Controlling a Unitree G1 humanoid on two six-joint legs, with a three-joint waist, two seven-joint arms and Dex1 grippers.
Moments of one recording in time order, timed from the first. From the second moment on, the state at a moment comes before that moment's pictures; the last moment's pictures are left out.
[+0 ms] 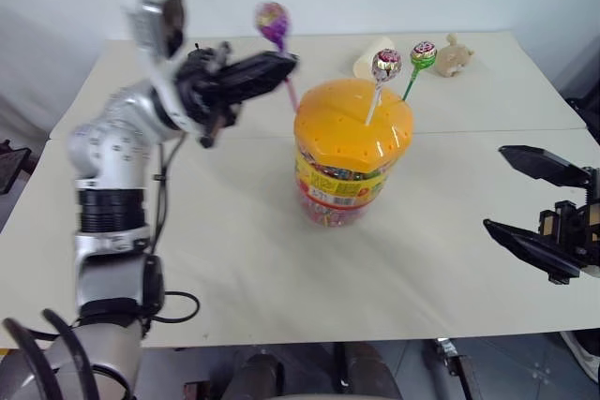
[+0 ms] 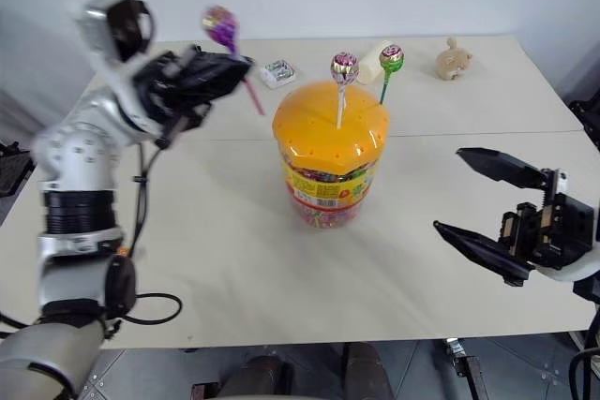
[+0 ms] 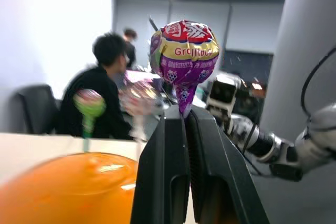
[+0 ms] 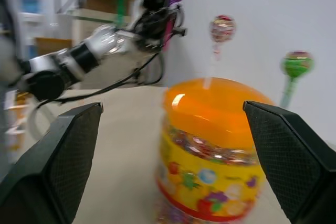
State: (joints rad) left arm -0.98 0.55 0.23 0.18 -0.88 0.75 -1.22; right arm 0.01 -0.80 -0.59 -0.44 1.08 0.28 1.20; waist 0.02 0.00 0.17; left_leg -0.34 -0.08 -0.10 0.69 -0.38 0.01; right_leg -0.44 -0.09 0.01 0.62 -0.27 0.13
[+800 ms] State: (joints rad) left arm 0.39 0.69 0.84 0.01 -0.62 0.51 -1.03; right arm -0.11 -0.78 -0.36 -0.33 0.91 0.16 1.53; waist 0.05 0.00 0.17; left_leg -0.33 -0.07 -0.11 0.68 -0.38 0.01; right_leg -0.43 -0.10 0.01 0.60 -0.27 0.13
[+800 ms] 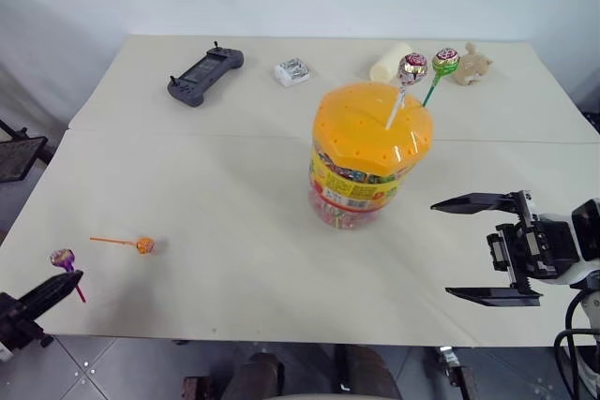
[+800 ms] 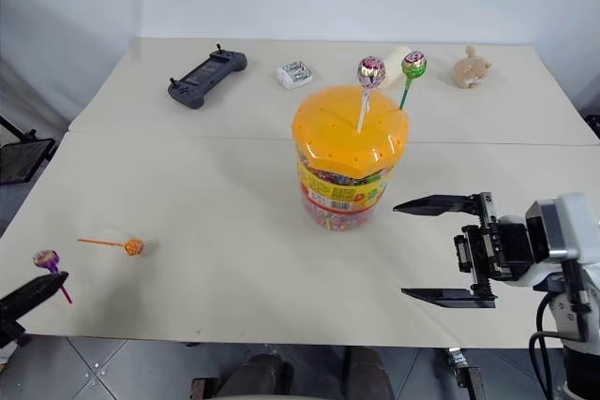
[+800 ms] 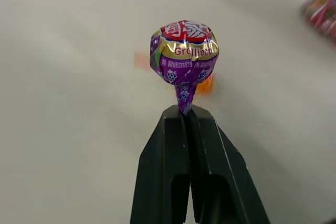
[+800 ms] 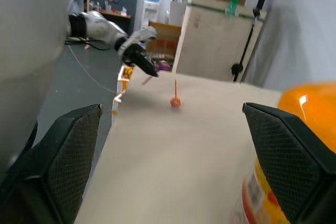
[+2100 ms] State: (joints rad) left arm -0.20 0.74 0.51 -0.35 -1.06 0.60 -0.94; right arm -0.61 -0.64 -0.23 -0.19 0.78 0.55 0.64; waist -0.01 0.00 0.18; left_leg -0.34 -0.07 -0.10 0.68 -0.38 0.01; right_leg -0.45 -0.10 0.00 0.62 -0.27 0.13
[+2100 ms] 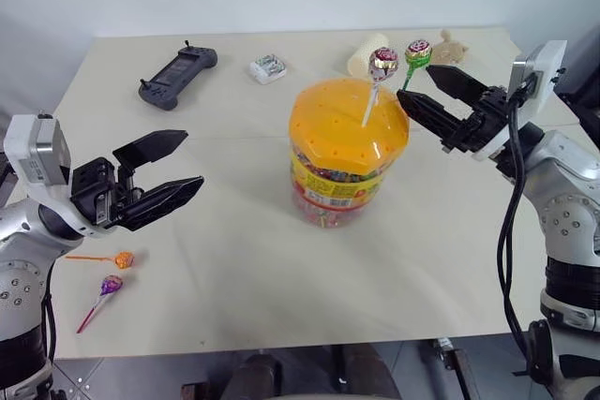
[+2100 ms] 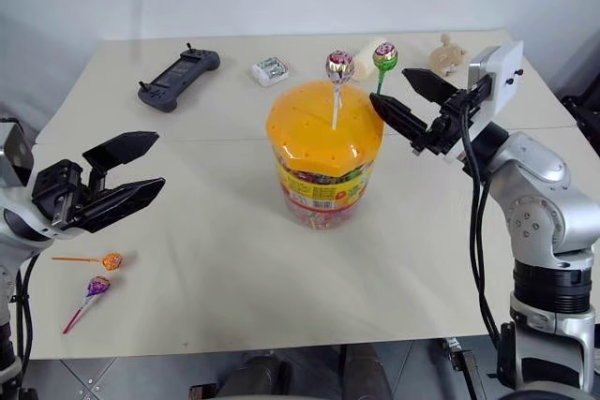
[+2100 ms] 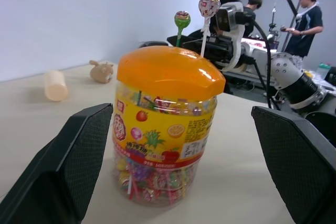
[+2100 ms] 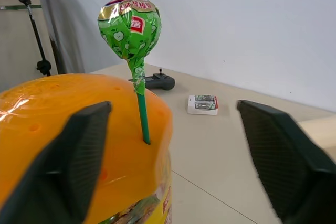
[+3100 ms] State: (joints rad) left arm -0.32 0.76 0.23 -0.19 -0.84 0.47 -1.25; right arm -0.08 -1.09 -0.40 0.00 0.51 0.67 0.69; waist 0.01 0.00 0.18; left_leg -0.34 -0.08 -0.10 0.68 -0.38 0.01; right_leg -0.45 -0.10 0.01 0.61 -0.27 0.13
